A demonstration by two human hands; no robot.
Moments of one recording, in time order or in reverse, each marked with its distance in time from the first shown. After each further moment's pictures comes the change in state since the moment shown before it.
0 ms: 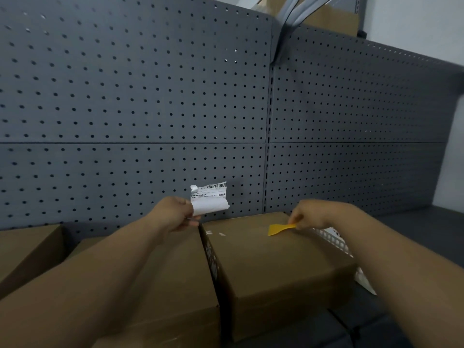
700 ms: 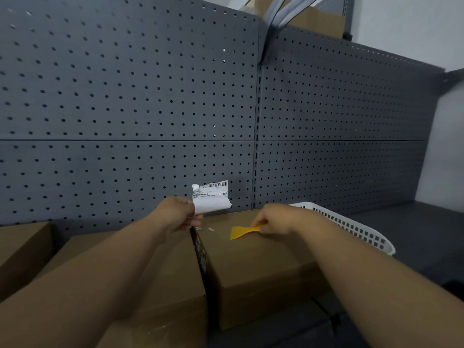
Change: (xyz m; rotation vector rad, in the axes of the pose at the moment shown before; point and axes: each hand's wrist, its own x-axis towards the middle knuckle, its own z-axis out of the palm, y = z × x) left_hand -0.012 0.004 0.023 -0.023 -0.037 -0.008; right_hand -0.001 -0.043 0.016 0.087 0.064 -0.126
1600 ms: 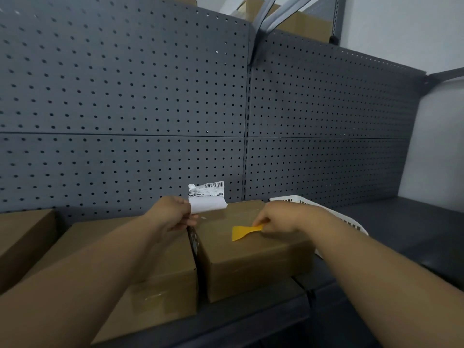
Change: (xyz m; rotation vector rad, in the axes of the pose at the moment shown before) left_hand -0.036 -0.003 0.011 -0.021 -0.011 -0.014; right_hand -0.057 -0.002 -0.001 -0.075 -0.012 -0.021
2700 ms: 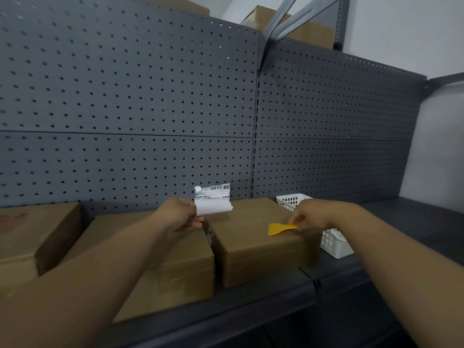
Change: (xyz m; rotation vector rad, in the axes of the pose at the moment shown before) left_hand -0.034 -0.004 -0.016 -0.060 -0.034 0.003; right_hand -0.051 0.008 -0.009 -0.045 -0.074 0.153
